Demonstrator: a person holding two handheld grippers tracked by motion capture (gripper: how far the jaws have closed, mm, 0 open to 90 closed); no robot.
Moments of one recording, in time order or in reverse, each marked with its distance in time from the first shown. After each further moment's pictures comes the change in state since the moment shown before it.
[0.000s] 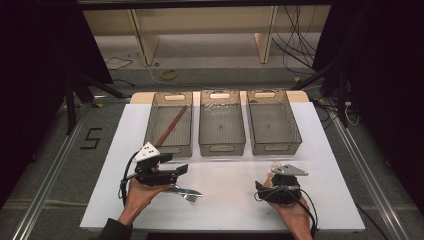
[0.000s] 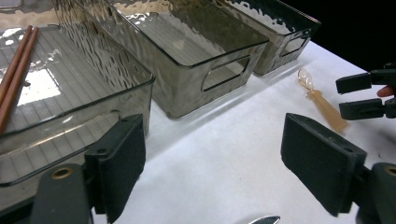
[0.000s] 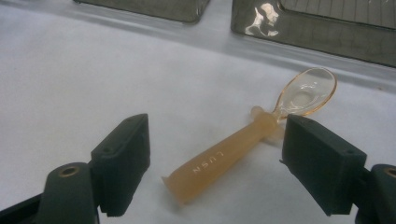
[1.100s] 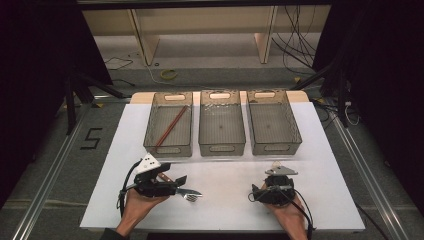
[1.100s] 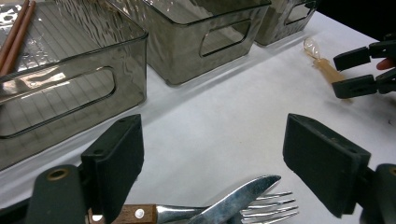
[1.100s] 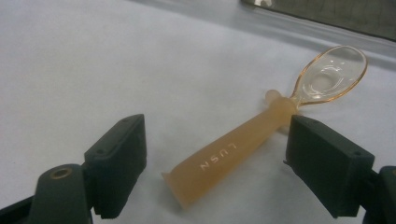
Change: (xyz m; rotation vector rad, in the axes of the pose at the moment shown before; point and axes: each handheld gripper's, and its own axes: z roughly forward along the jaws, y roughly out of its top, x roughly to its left) left arm -0.011 -0.021 -0.007 0.052 0.018 0.045; right arm 0.008 -0.004 0.017 0.078 -0.038 -0.033
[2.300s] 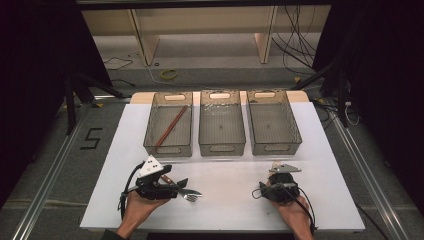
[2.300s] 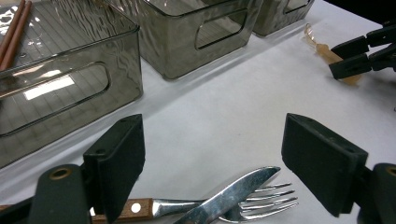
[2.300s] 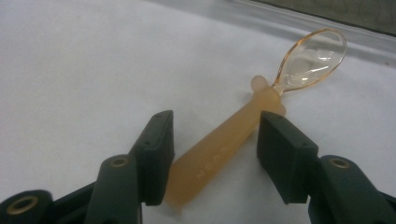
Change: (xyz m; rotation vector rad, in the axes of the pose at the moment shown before) left arm -0.007 -0.003 0.001 0.020 0.017 0.040; right arm -0.013 0.002 -0.001 0.041 -0.013 0.014
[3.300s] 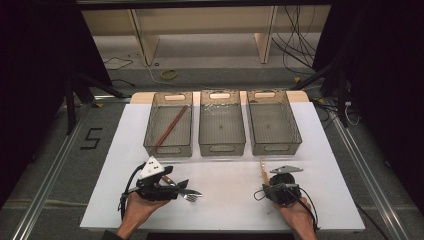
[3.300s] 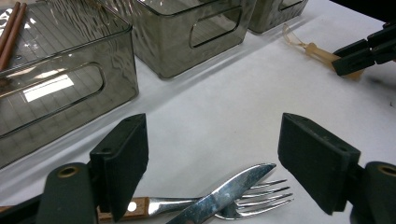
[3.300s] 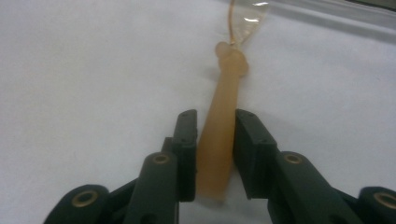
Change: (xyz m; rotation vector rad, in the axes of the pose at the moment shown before) left arm -0.003 0.000 -0.001 0.004 -0.005 0.016; right arm -0.001 -0.002 -0.007 0.046 0.057 0.017
